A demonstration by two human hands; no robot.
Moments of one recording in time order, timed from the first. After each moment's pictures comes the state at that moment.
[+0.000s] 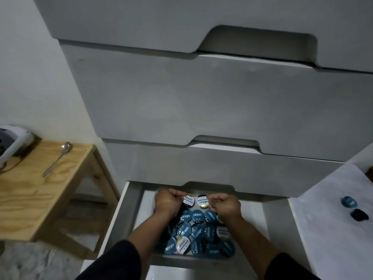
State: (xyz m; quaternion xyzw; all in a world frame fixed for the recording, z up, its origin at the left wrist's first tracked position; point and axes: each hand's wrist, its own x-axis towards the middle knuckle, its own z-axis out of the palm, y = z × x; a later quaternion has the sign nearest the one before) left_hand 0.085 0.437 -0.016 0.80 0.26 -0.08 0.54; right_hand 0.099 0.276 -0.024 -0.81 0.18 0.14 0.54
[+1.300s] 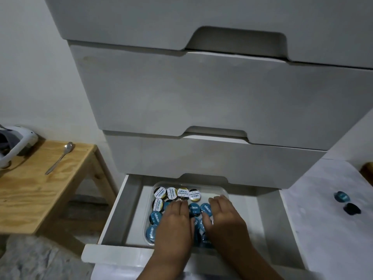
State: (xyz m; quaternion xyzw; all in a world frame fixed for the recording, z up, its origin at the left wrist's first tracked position) left_hand -0.014 0.393 0.026 0.98 0.05 -0.01 0.20; right_hand 0.020 0.262 -0.012 -0.95 -0.19 -0.21 0.10
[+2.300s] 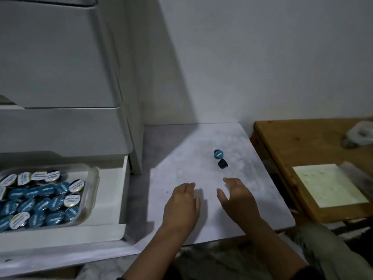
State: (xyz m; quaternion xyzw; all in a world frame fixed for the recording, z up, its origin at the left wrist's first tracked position) left_hand -0.009 -0.004 0.002 0.95 -0.07 -0.05 0.29; right_hand 0.005 -0.176 -0.028 -0.98 -0.09 -0.18 0.07
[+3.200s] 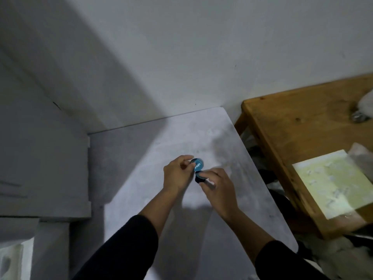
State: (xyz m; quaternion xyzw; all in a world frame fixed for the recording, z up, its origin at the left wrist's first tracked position) left_hand 0.214 -0.111 -0.078 0.83 0.08 -0.18 0.52; right_hand 0.145 -0.231 -0.094 -0.93 0.10 -0.03 0.35
